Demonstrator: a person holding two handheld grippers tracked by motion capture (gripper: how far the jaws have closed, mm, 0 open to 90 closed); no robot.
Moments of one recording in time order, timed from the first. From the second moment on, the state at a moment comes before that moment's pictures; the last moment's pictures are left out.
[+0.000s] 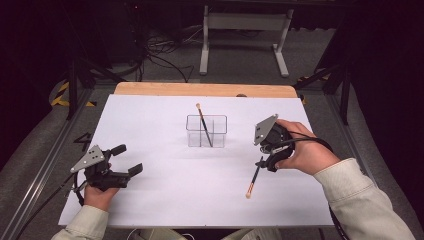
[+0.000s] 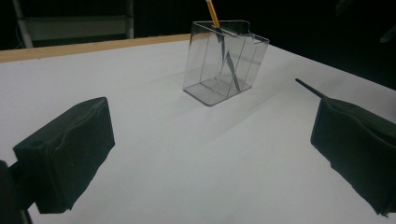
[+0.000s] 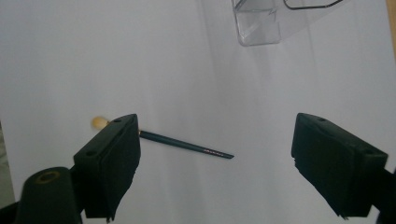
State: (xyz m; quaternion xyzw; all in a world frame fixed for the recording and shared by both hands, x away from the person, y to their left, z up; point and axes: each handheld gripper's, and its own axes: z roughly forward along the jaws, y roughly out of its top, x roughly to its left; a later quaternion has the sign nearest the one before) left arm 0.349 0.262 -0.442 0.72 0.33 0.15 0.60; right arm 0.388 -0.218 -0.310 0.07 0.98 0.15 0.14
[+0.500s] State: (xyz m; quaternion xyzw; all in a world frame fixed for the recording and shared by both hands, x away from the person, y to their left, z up) left arm 0.346 0.266 -0.442 0.72 0.33 0.15 0.60; right arm 0.396 -0.211 -0.331 0.04 0.99 0.10 0.11
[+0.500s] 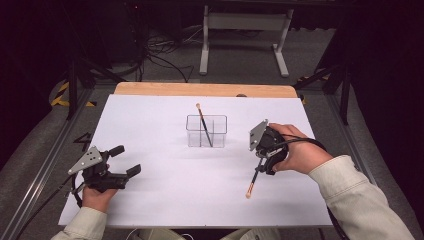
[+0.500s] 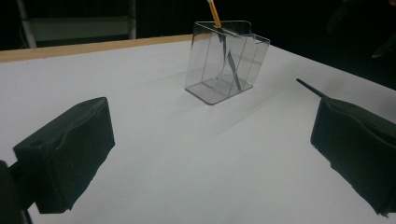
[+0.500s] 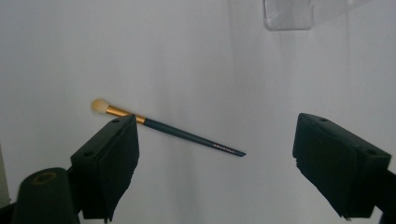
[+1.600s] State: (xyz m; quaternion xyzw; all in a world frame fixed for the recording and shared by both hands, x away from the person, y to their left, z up) left arm 0.345 0.266 -0.442 0.71 0.33 0.15 0.60; right arm 0.405 -0.203 -0.379 0.04 1.00 0.06 0.05
